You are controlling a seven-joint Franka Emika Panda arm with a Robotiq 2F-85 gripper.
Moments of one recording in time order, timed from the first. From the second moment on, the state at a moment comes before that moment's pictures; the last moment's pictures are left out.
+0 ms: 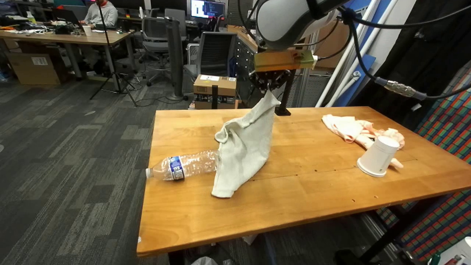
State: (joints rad) arm 0.38 0.29 -0.03 -1.81 -0.38 2.23 0.68
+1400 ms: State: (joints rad) arm 0.44 0.15 0.32 -1.89 -0.59 1.90 0.84
